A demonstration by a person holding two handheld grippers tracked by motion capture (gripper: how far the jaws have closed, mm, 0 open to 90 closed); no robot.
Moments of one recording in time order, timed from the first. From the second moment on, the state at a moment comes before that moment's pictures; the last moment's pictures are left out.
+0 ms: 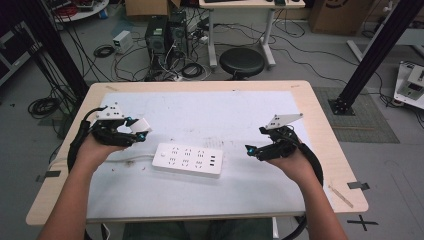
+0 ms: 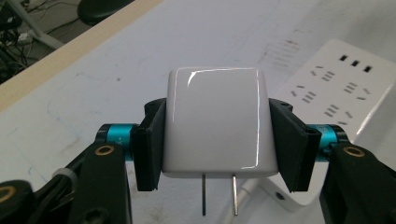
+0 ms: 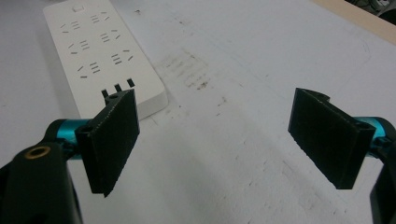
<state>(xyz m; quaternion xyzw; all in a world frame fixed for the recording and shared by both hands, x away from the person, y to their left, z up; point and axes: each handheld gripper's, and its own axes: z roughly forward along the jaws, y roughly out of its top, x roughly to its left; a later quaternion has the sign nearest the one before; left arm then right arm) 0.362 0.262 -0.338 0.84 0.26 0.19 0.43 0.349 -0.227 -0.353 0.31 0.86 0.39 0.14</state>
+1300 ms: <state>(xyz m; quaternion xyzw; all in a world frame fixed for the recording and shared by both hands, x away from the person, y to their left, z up) 0.308 0.155 -0.361 0.85 0.11 0.17 0.49 0.322 -0.194 -0.341 0.28 0.84 0.46 0.06</state>
